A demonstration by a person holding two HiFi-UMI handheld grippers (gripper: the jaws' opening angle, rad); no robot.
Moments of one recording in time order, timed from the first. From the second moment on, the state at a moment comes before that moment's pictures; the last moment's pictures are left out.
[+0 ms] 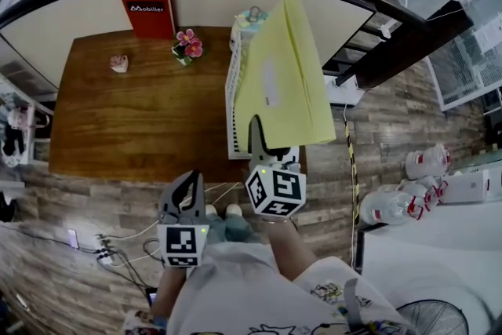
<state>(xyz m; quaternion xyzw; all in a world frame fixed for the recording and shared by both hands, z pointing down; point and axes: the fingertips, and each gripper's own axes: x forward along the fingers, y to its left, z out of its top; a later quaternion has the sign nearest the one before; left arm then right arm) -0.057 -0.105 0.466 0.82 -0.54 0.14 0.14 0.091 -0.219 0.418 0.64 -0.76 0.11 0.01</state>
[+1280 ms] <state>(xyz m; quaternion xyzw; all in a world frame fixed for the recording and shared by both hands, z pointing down) -0.068 -0.127 0.490 0.80 -0.55 0.15 0.16 0.083 -0.231 0.504 0.63 -0.76 0.13 0.11</state>
